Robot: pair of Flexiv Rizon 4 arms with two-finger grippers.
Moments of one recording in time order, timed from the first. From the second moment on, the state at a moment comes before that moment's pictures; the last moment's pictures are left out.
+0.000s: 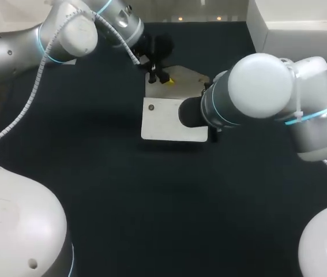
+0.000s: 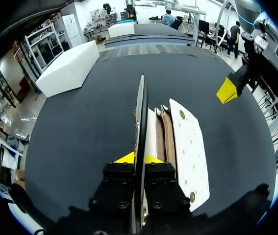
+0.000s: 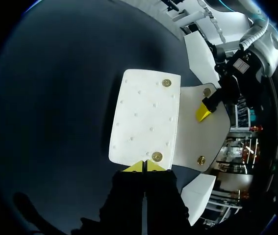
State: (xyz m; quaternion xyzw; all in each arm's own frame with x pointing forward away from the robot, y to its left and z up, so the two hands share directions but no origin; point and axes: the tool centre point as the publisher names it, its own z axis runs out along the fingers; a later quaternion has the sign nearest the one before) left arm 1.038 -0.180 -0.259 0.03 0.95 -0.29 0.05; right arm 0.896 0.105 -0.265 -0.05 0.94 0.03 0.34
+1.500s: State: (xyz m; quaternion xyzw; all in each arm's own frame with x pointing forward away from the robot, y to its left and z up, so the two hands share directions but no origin) left arm 1.011 -0.170 -0.224 -0.03 0.95 -0.32 0.03; right arm 0.973 0.134 -0.274 -0.06 0.93 0.03 0.36
